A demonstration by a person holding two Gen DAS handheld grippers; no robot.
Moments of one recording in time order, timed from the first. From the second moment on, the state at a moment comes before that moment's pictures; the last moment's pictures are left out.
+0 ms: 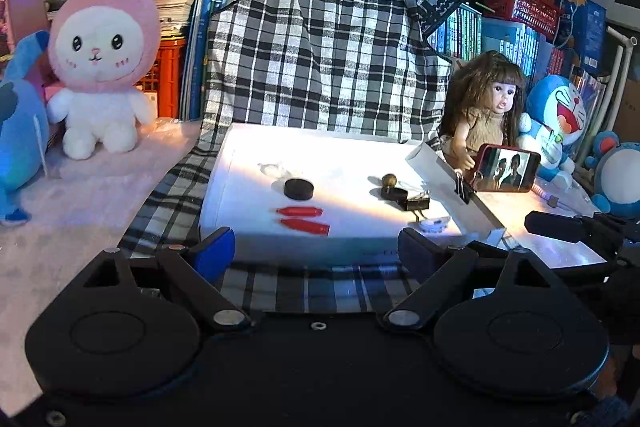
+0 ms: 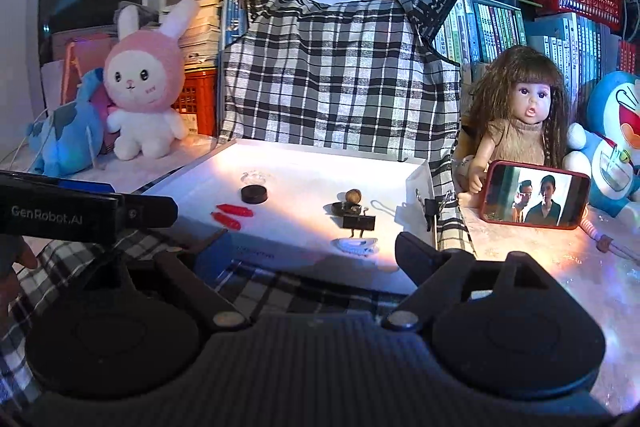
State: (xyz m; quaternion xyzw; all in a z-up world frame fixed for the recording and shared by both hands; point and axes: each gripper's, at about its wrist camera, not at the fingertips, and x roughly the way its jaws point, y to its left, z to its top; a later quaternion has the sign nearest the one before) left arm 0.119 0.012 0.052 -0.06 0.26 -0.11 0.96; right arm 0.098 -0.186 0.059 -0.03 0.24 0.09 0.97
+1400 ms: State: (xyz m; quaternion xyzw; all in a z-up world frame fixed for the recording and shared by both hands) left arm 0.045 0.017 -0.007 -0.01 0.26 -0.08 0.96; right arm 0.026 -0.206 0.016 0.00 0.24 0.05 0.97
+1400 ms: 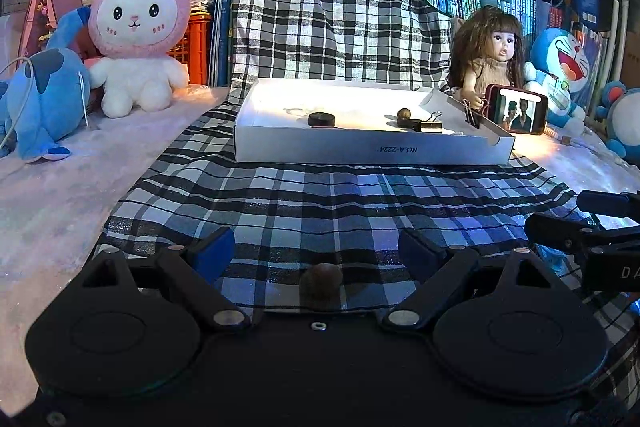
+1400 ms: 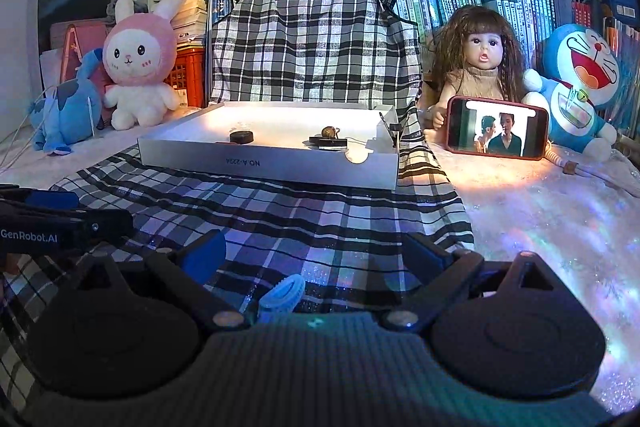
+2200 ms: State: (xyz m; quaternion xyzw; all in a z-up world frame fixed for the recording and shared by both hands) left arm 0.034 0.021 -0.014 0.01 0.27 -0.08 0.96; right arm 0.018 -0.212 0.013 0.00 0.27 0.06 0.96
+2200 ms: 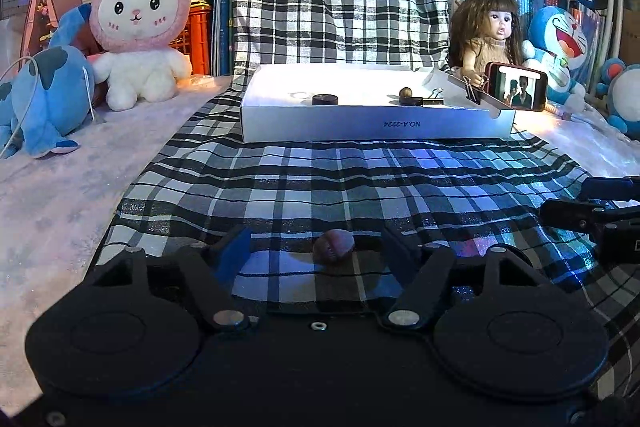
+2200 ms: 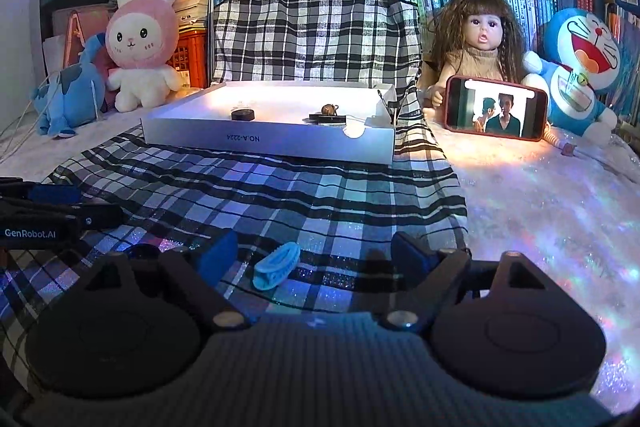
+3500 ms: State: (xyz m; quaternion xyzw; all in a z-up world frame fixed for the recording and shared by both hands) left arm 0.032 0.025 0.000 -0.02 0.26 -0.10 0.96; right arm 0.019 -0.238 0.025 0.08 0.27 0.07 0.96
